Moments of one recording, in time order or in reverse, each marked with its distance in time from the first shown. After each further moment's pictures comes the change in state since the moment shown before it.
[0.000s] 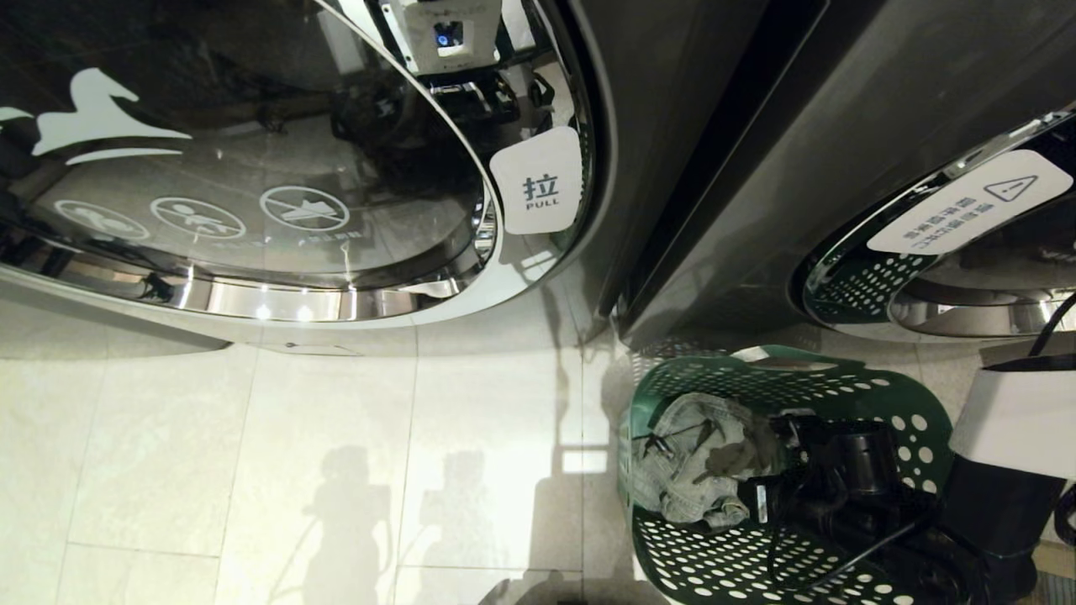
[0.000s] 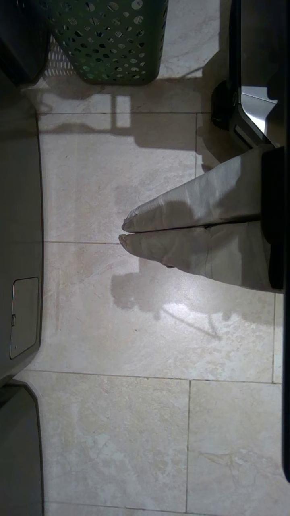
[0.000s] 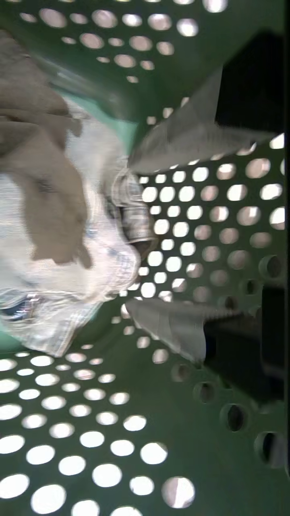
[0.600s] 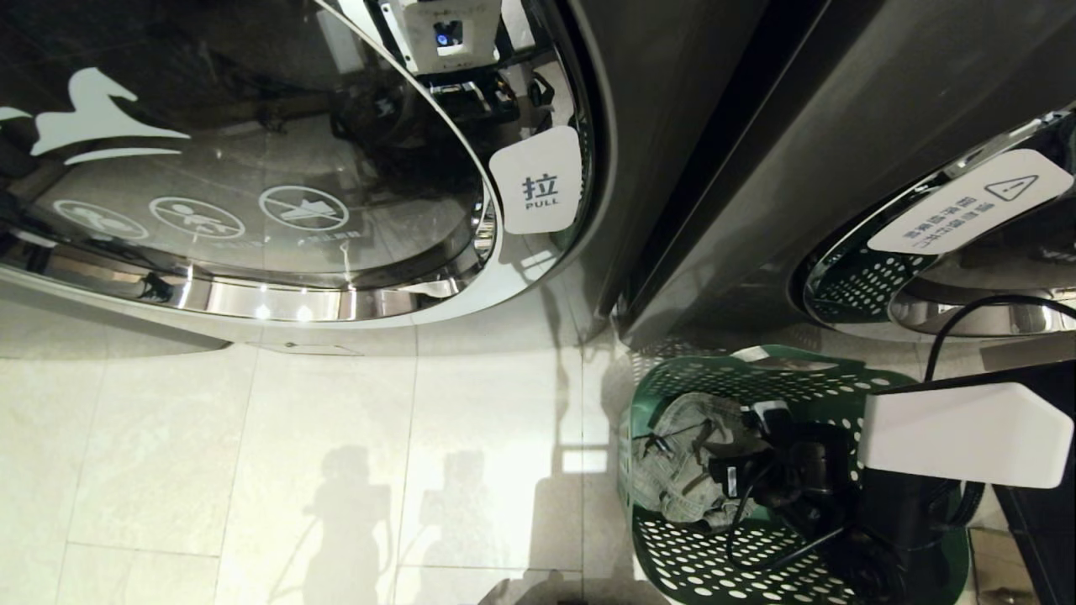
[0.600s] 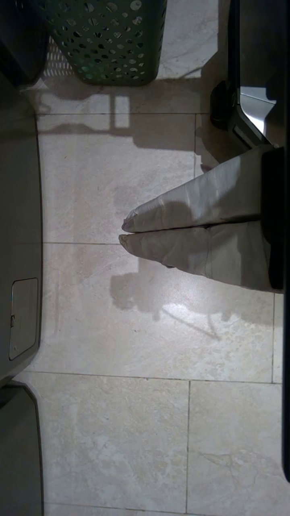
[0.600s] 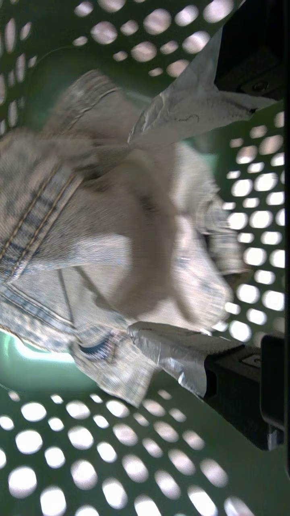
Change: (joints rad) left arm 0.000 0.000 0.000 0.002 0.000 0.001; right arm 0.001 0.277 -0.150 -0.335 -0.125 -0.119
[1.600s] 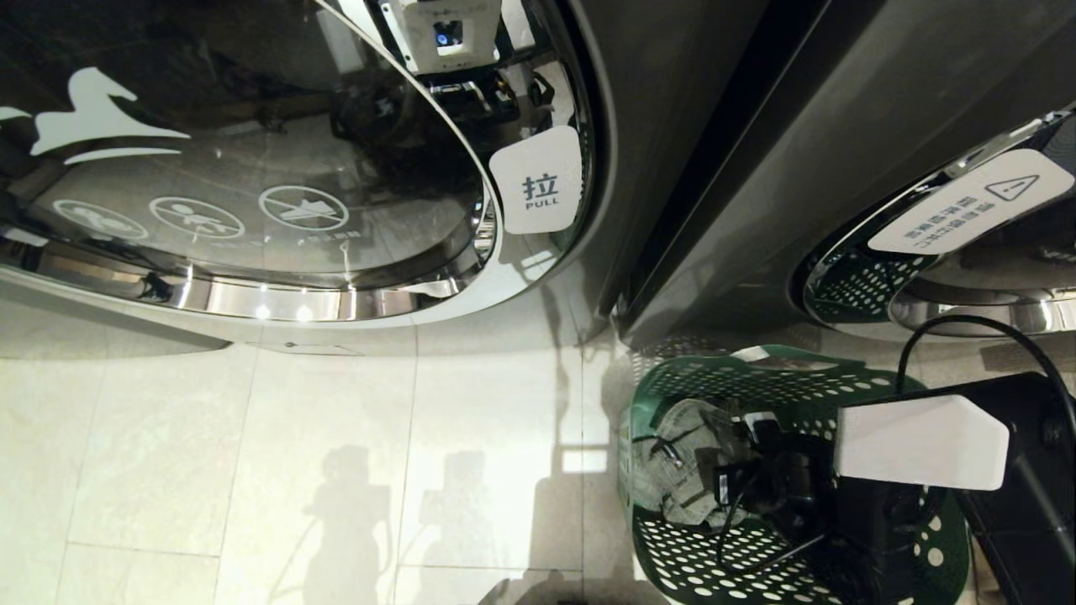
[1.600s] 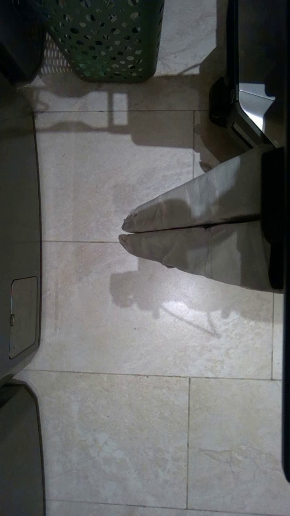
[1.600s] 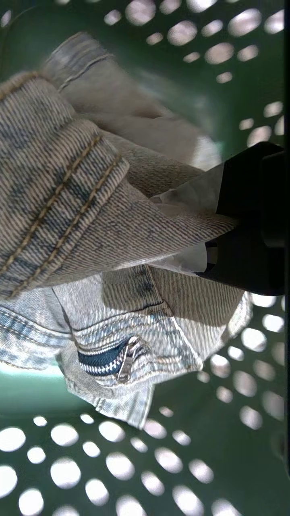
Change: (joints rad) left arm 0.000 0.000 0.000 0.002 0.001 0.011; right arm -0.003 0.083 -0.034 -0.021 0.009 0.021
